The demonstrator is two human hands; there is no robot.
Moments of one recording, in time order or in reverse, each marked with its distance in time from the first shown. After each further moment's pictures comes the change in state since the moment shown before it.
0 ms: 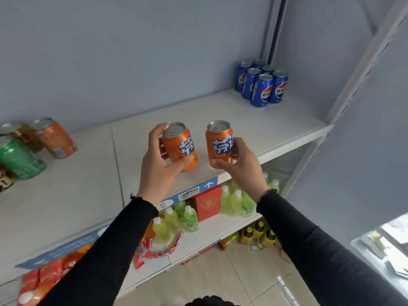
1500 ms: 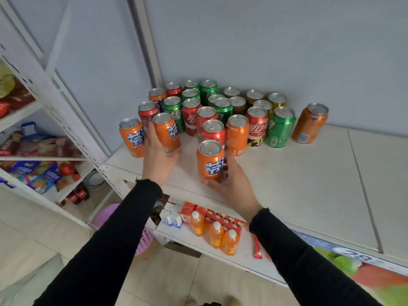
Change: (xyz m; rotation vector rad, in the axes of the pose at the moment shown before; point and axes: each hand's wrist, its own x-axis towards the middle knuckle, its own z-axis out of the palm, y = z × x) left_hand -0.160 -0.170 -0.519 0.480 0.717 -0.459; right_hand -0.154 -0.240 0.473 0.125 -0.807 -0.397
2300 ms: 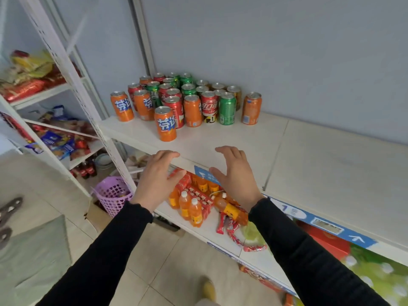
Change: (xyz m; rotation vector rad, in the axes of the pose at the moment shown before) left_hand -0.278 0.156 0.053 0.406 -0.098 0.152; right_hand -0.155 0.036 -0.188 -0.361 -0.009 -0.314
